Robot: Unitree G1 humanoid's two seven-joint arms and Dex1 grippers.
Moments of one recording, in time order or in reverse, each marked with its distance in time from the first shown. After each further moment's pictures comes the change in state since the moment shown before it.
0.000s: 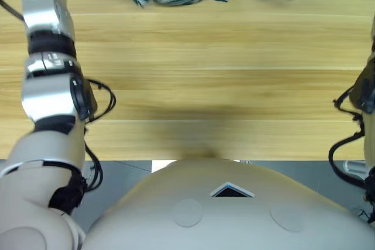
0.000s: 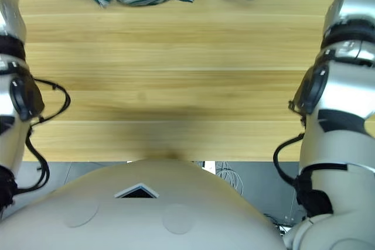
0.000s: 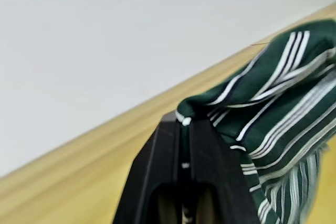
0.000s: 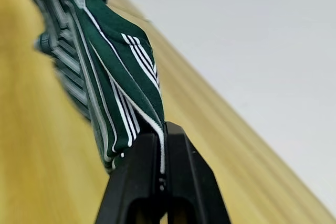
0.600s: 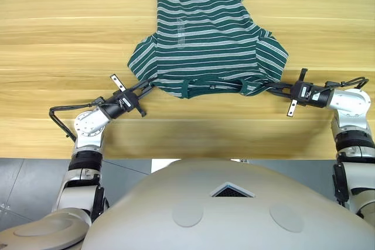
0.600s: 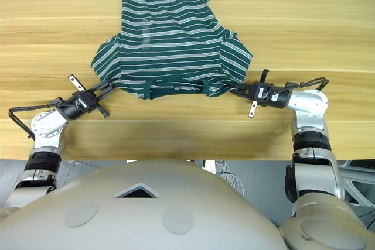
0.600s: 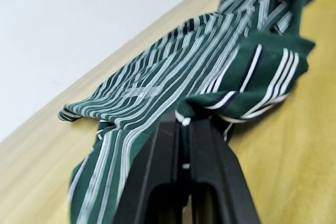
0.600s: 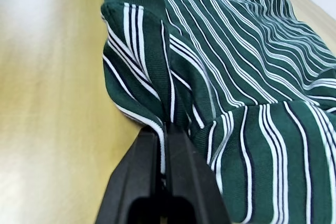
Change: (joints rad) left arm 0.828 -0.036 -0.175 -0.245 0.173 -0.716 0.037; right arm 0.739 -0.019 0.139 -0.278 0.054 -0.271 -0.005
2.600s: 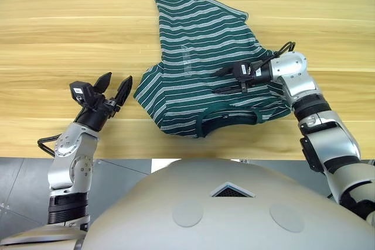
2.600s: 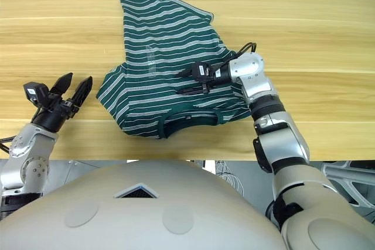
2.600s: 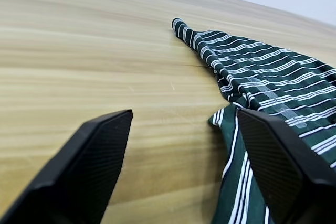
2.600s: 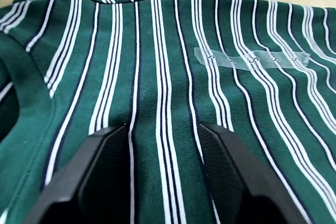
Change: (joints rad) left arm 0.395 -0.023 0.171 -0.829 -0.582 1.140 0.402; right arm -0.294 0.252 0.335 -0.112 -0.072 0.481 0.020
